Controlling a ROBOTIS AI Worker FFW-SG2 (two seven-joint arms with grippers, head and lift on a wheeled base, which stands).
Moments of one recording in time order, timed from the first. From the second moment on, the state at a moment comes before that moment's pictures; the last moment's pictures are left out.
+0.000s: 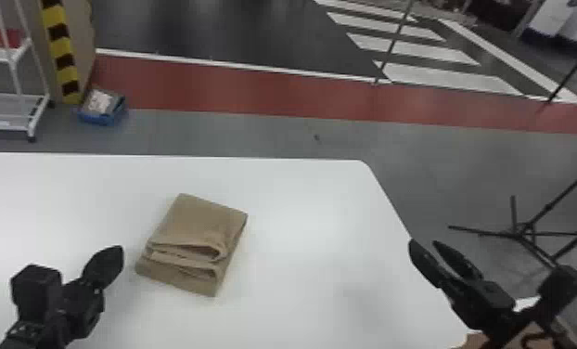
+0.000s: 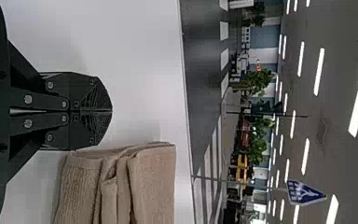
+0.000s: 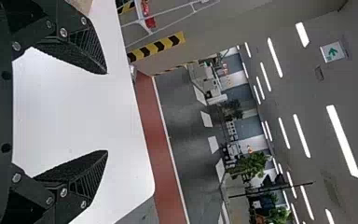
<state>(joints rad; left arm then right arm) 0.01 0.08 -0.15 -1.15 0.05 -0.21 -0.24 0.36 0.00 -0.72 -1.95 -0.34 0.41 0.78</state>
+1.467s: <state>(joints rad) 0.26 0.08 -0.09 -1.60 0.08 -0.17 -0.12 0.20 0.00 -0.40 -1.86 -0.22 0.45 0.69</state>
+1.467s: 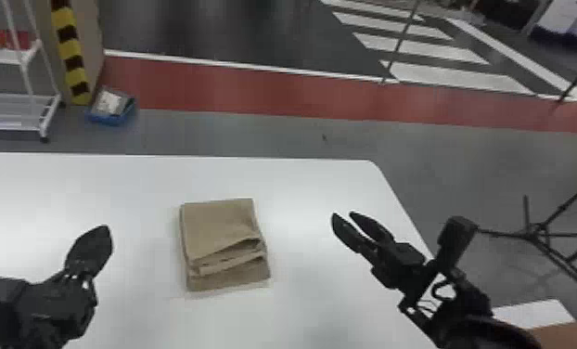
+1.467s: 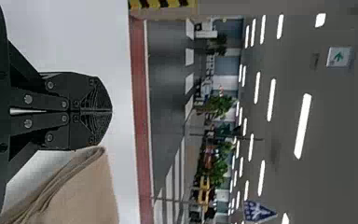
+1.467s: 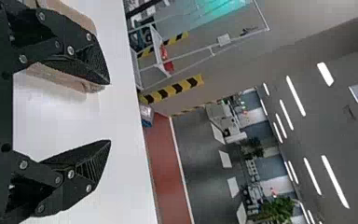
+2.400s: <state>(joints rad) 0.35 0.08 0.06 -1.64 0.15 -0.23 -0.15 -0.05 0.00 0.13 -1.42 0.04 0.23 0.42</state>
